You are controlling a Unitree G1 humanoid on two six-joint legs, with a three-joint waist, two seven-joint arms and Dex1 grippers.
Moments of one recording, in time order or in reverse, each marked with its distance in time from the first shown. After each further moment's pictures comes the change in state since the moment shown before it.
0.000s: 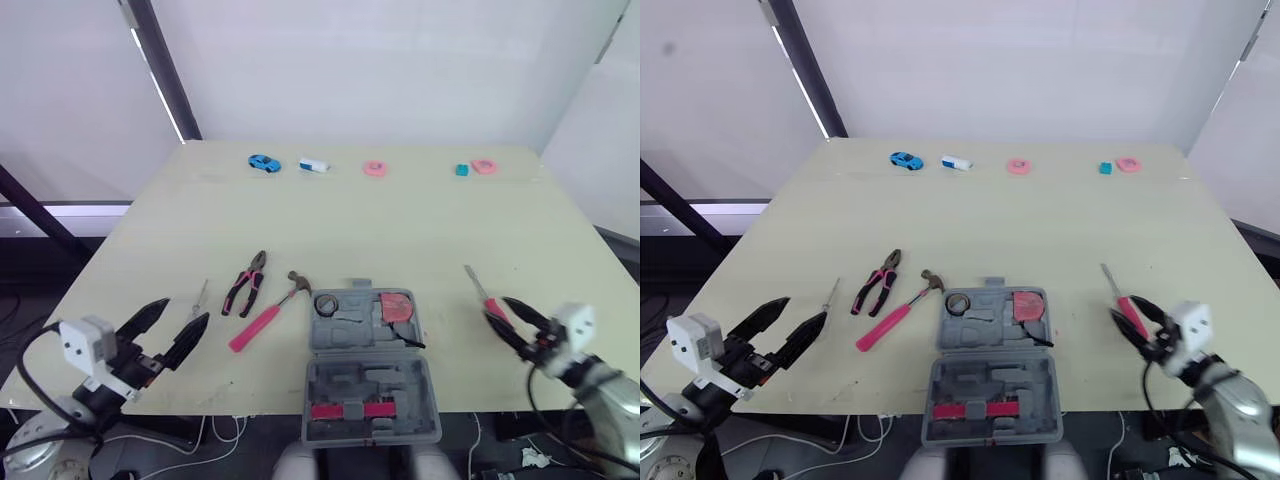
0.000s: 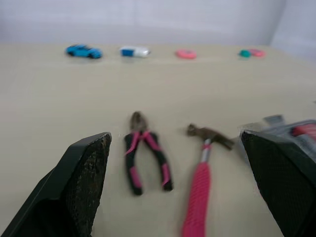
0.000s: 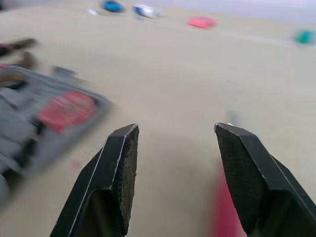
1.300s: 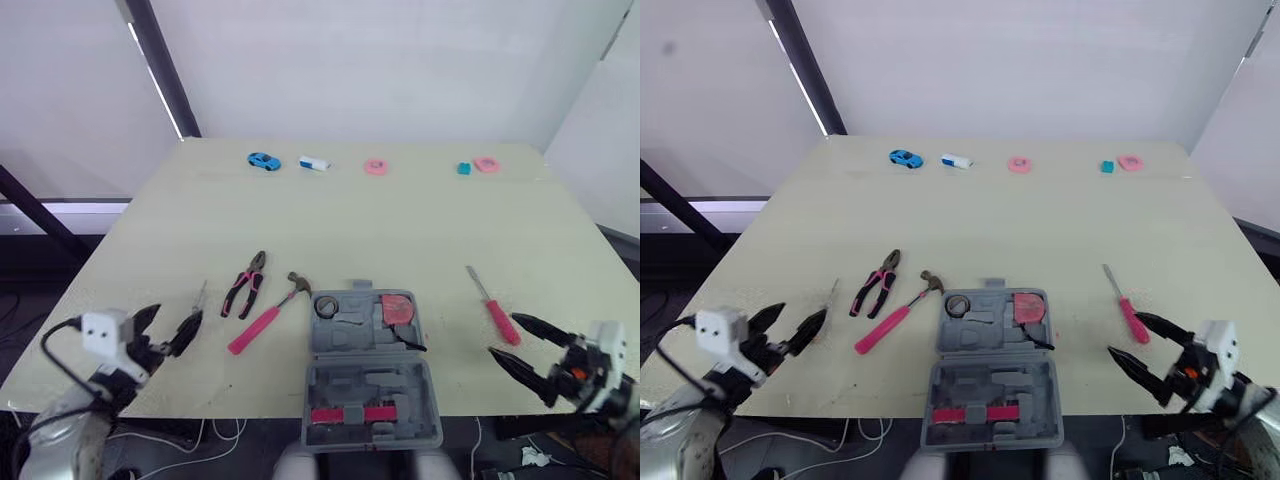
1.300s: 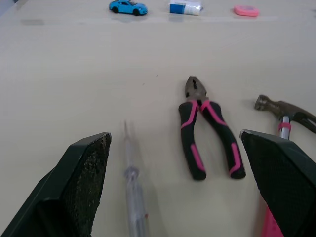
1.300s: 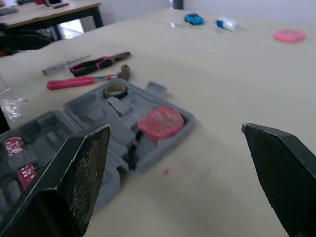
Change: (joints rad) left arm -0.236 0.055 -0.136 0.087 0.168 0.103 0.246; right arm -0.020 -0.131 0.132 -0.247 0.158 0.180 0.236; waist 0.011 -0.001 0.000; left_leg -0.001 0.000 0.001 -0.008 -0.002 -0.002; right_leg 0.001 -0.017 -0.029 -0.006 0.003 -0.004
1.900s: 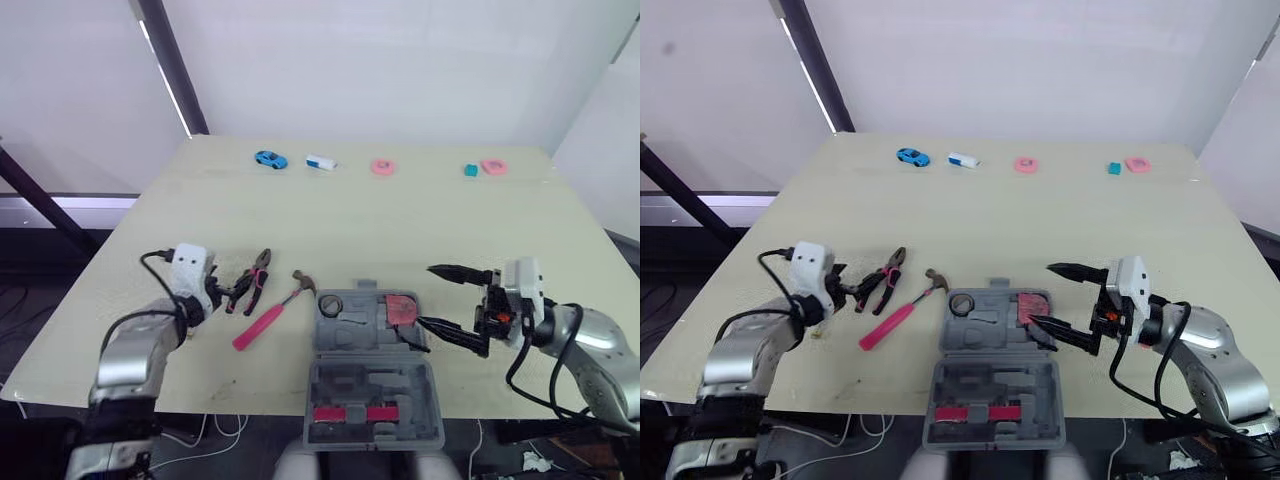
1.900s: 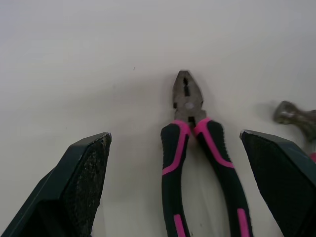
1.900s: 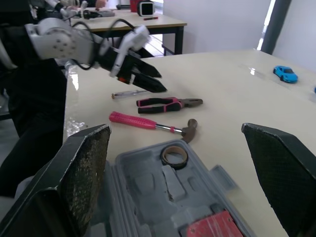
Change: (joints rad) left arm -0.431 0.030 -0.263 0.159 0.169 0.397 0.177; right arm -0.317 -0.013 0.233 -0.175 -0.011 0.191 -0.057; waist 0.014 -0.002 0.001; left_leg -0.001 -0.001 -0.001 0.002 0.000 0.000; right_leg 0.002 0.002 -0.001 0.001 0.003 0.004
